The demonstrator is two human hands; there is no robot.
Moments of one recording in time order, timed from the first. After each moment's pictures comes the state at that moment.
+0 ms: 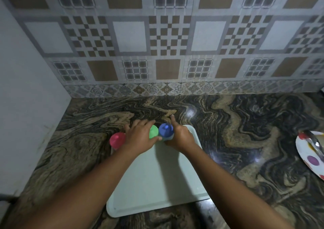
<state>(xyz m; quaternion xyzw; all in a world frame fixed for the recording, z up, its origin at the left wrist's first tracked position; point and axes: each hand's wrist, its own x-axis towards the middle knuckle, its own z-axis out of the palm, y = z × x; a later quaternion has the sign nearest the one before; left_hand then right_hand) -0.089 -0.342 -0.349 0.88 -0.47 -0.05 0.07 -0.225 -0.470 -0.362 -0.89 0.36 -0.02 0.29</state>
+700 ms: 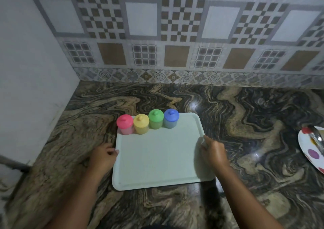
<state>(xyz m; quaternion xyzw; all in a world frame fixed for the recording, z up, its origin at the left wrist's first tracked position) -0.081 -0.175 -0.423 0.90 -0.08 -0.25 0.35 -0.351 -0.455 -0.417 -0.83 0.50 -0.08 0.25</state>
